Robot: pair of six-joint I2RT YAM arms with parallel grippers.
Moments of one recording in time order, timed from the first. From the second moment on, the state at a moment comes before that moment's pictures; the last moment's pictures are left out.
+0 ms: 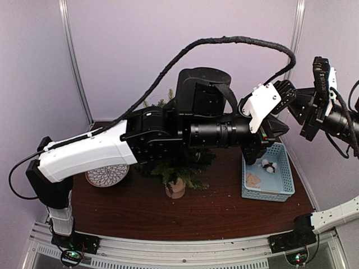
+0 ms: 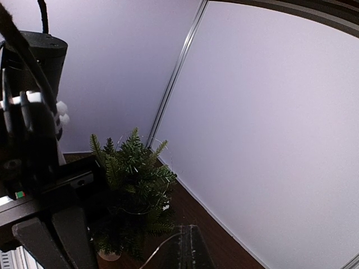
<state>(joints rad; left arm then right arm) -1.43 1.99 2.22 -0.29 0.01 0.24 1.28 0.82 1.41 -0.56 0.42 -0.39</state>
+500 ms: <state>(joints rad) -1.43 1.84 2.01 -0.32 -0.09 0.23 1.28 0.81 1.39 -0.55 0.45 -0.39</state>
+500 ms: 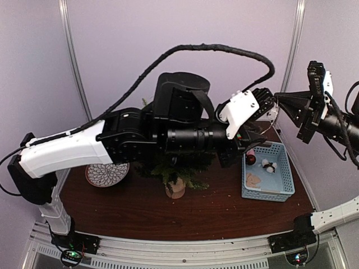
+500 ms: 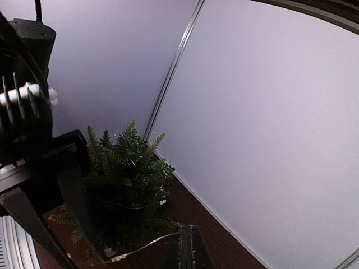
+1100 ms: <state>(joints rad) -1.46 1.45 1.96 -0.79 -0.26 0.17 1.28 0.83 1.38 -0.55 0.44 -0.39</state>
